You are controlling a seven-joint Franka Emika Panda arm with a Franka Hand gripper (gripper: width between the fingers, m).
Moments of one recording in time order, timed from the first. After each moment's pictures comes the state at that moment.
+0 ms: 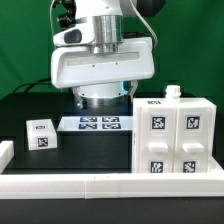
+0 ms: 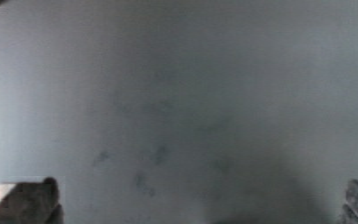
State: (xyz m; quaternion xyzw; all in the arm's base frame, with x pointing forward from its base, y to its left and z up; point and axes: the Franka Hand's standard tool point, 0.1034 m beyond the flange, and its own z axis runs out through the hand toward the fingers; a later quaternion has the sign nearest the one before) arm 0.477 -0.015 0.093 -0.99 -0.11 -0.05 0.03
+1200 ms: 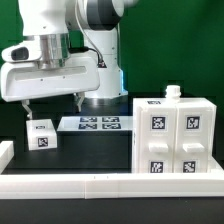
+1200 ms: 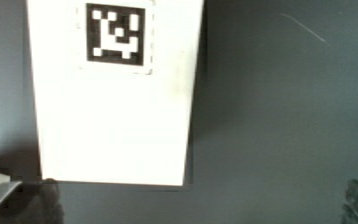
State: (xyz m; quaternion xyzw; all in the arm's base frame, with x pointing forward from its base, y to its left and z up) arm 0.431 -0.122 0.060 -0.99 -0.16 -0.02 0.02
